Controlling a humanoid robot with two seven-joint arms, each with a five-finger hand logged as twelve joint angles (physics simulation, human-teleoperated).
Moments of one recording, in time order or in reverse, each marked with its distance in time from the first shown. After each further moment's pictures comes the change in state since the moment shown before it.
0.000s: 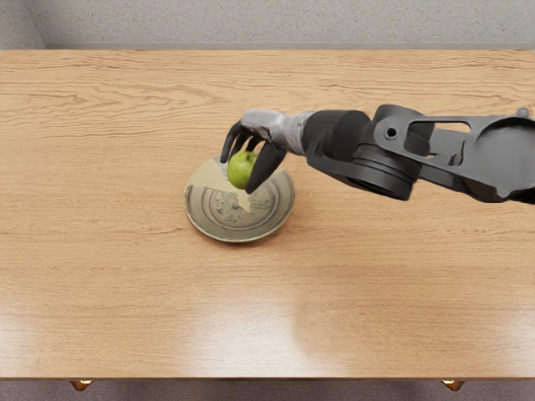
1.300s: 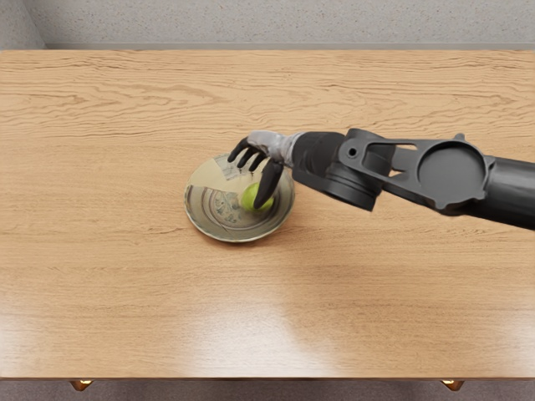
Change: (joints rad) left arm 0.000 0.000 0.000 0.000 0.000 0.000 0.000; right arm -0.085 0.141 -0.030 -0.221 -0.064 0.003 0.000
